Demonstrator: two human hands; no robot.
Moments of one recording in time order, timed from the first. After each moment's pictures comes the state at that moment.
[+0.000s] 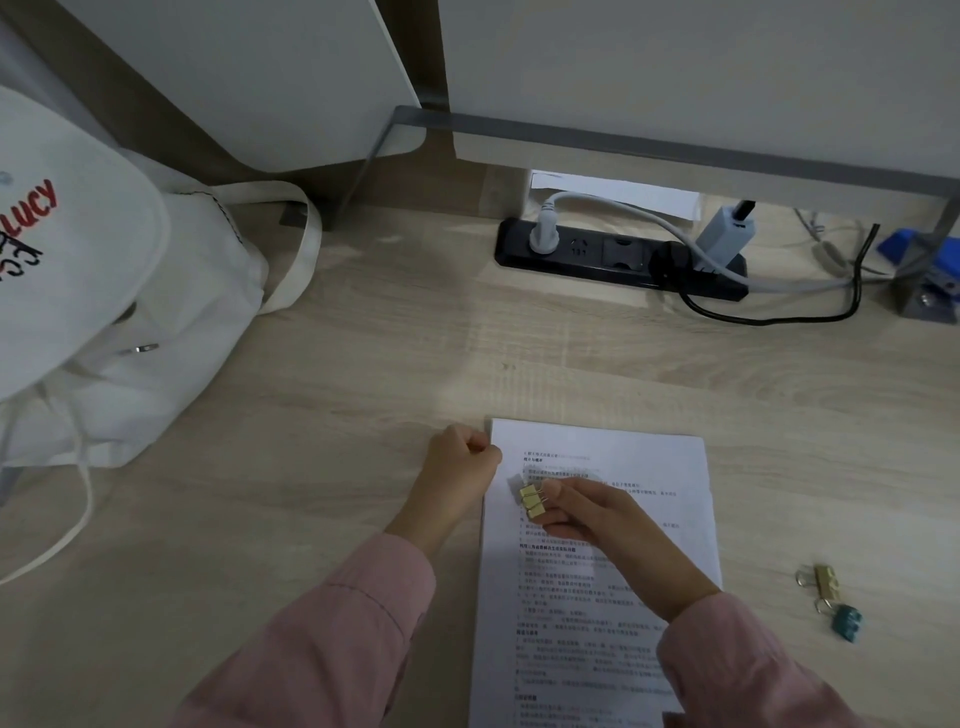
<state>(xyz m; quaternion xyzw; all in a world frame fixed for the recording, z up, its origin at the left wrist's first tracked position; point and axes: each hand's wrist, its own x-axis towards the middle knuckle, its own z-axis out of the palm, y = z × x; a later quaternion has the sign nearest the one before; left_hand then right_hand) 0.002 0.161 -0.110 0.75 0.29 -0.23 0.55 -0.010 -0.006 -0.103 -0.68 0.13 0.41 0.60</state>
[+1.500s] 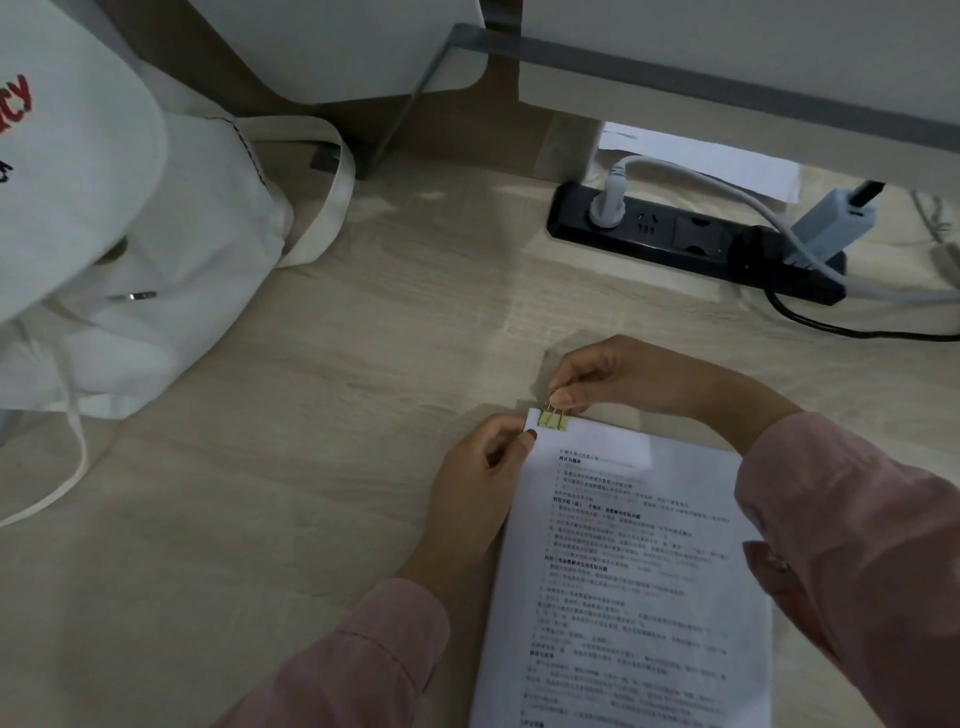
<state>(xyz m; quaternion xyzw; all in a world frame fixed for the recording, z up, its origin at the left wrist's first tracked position) -0.017 0.155 -0.137 0.75 0.27 -0.09 0.60 0.133 0.029 -0.104 -0.75 -0.22 0.50 0.38</state>
